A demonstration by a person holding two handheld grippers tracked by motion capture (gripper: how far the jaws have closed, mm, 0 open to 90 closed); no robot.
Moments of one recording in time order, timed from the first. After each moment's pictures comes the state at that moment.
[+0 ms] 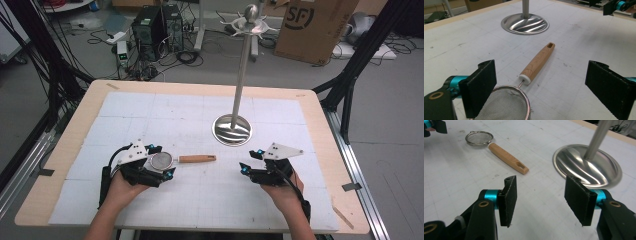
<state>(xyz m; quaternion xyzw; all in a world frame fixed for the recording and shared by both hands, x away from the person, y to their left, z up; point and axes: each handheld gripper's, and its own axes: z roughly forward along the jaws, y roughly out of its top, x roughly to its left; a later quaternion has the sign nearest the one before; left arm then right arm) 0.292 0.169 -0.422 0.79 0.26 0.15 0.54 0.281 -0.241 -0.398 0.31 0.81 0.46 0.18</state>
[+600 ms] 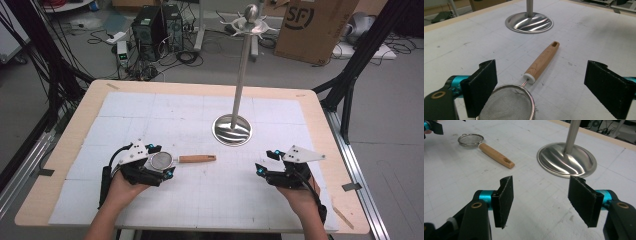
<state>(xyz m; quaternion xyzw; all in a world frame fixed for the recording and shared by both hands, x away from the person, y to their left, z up) 0.292 0.170 -0.421 0.78 0.27 0.17 0.53 0.275 -0.283 -0.398 0.32 0.79 0.48 0.19</state>
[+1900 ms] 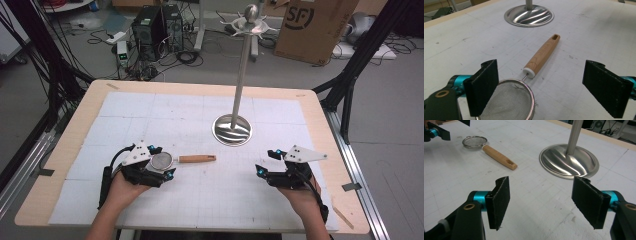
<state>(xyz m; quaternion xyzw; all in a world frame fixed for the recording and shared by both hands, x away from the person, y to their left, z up) 0.292 0.166 -0.420 0.80 0.26 0.17 0.51 0.274 -0.284 -0.396 0.32 0.79 0.48 0.19</state>
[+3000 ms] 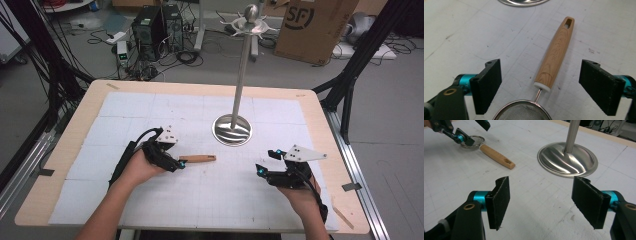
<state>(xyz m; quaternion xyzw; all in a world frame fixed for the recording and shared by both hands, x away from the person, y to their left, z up) 0.350 0.118 -0.410 0.90 0.23 0.13 0.36 0.276 -0.284 -0.398 0.33 0.79 0.48 0.18</state>
